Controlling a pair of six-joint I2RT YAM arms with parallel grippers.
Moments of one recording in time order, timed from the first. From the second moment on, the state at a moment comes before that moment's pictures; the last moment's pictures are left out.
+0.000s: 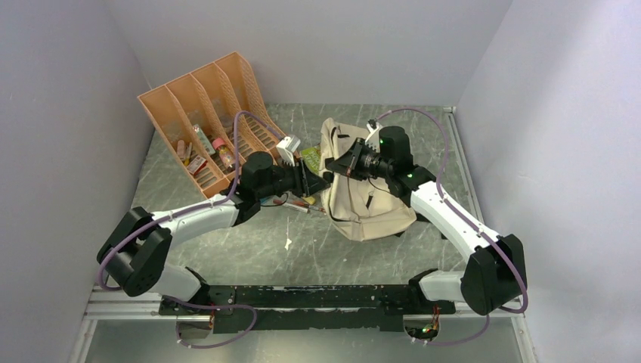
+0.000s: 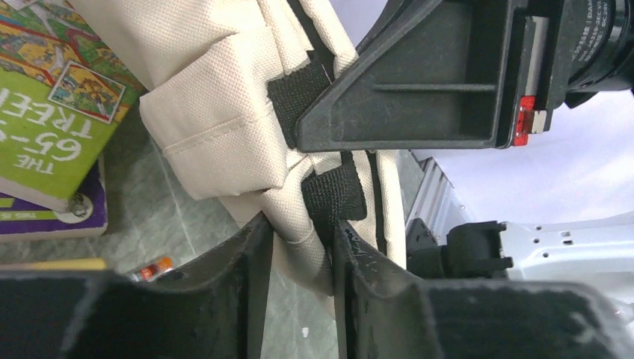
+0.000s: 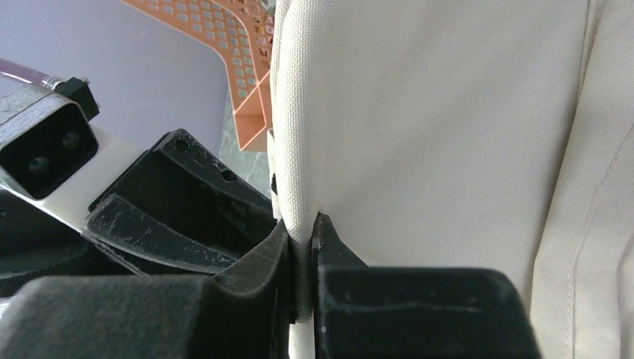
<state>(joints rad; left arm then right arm) -0.71 1.43 0.76 0.50 0.39 -0.66 0.44 1.29 0.97 -0.13 -0.44 0.78</state>
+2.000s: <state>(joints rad) -0.71 1.34 0.69 0.16 0.17 -0.49 0.38 1.53 0.96 -0.01 0.00 0.93</state>
